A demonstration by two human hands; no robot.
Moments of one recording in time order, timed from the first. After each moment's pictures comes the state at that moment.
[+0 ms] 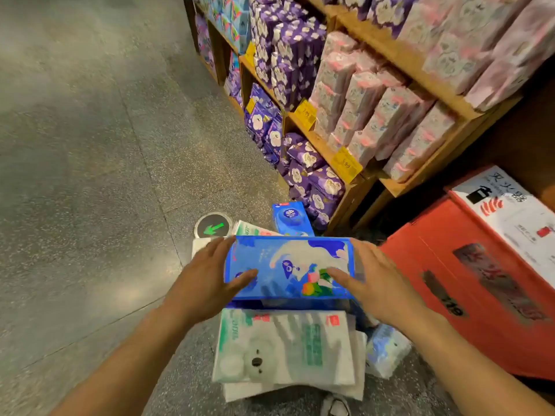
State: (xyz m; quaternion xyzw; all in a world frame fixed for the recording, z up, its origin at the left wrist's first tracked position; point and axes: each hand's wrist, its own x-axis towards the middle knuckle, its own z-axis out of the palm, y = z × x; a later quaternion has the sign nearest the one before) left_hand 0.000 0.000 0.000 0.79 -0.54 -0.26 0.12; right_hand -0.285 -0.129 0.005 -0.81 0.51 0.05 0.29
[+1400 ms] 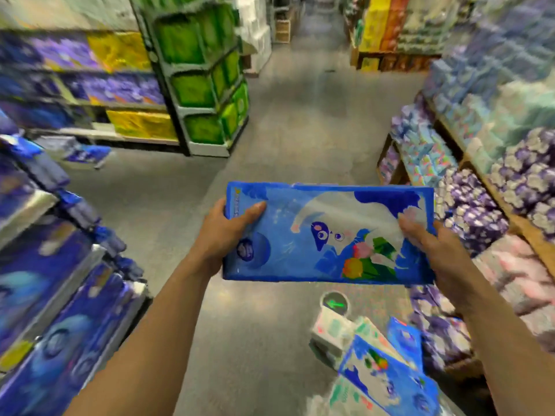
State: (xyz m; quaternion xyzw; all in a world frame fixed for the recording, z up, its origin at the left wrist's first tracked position) left_hand 0.175 0.241 0.441 0.71 -0.09 -0.18 0.68; right_hand -0.015 -0.045 0.434 -0.65 0.26 -0.18 0.69
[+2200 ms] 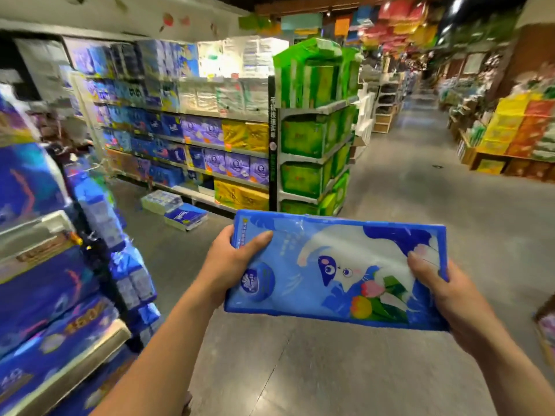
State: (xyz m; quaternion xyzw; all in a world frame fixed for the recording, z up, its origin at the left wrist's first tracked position) left_hand 0.727 0.429 0.518 0.70 -0.04 -0.01 0.72; right_hand 0.628 0.112 0.516 -0.71 0.08 -0.12 0.69
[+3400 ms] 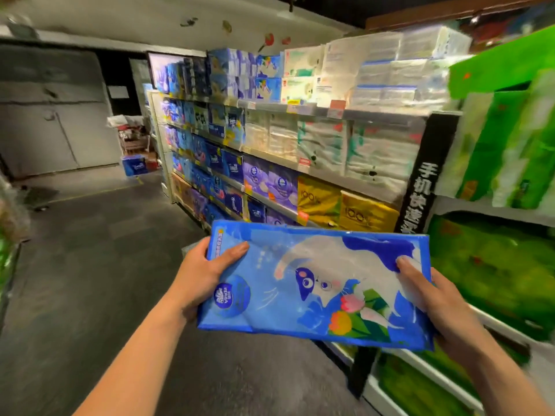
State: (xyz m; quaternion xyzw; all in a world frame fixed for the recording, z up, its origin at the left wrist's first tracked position) left_hand 1.840 0.621 0.558 0.65 0.10 0.13 0.74; right_hand 1.880 0.290 0.549 -0.68 -0.04 0.03 0.73
